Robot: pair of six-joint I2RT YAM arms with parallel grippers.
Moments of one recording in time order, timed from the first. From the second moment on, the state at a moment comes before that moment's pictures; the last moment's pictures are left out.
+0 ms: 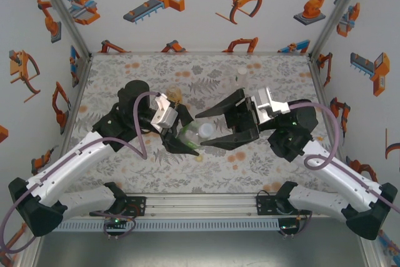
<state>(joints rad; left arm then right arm) -0.81 1.09 1.08 -0.18 1.22 0.32 0.84 0.99 1.00 0.66 -0.98 0.29</state>
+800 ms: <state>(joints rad) -0.83 1.09 1.08 -0.20 1.20 0.33 0.86 1.00 1.00 0.69 -0.99 0.27</state>
